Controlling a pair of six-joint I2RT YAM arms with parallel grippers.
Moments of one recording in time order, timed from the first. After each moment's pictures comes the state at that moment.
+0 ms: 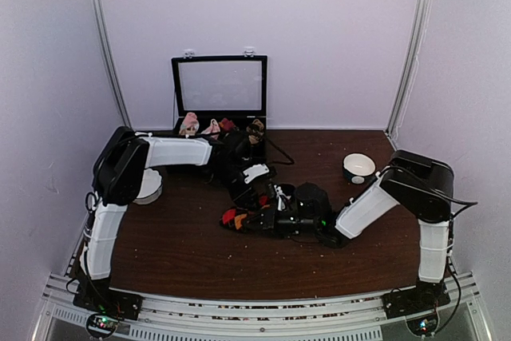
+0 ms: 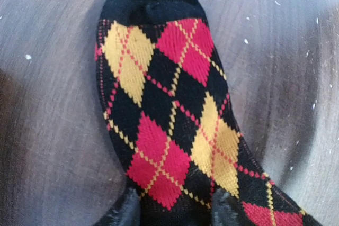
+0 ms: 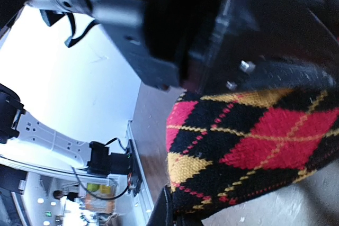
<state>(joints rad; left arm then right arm) -0.71 2.29 1.74 -0.67 0.42 0.41 0.93 2.02 0.80 0.96 -0.42 1.13</state>
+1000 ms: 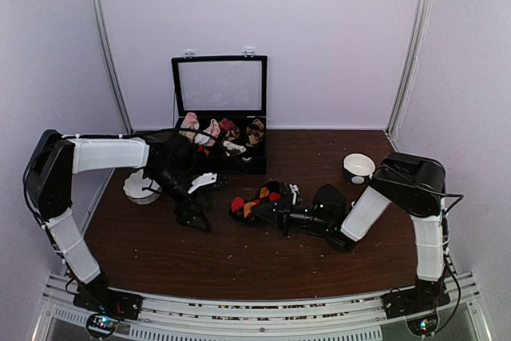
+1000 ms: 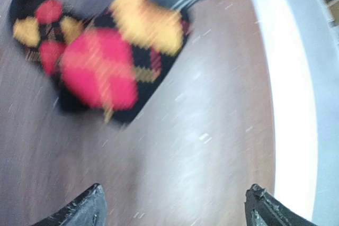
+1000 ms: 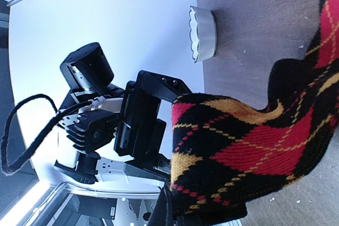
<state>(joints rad) -0.54 1.75 1.18 -0.81 0.70 0.81 0.86 2.09 0.71 1.40 -0.47 1.65</state>
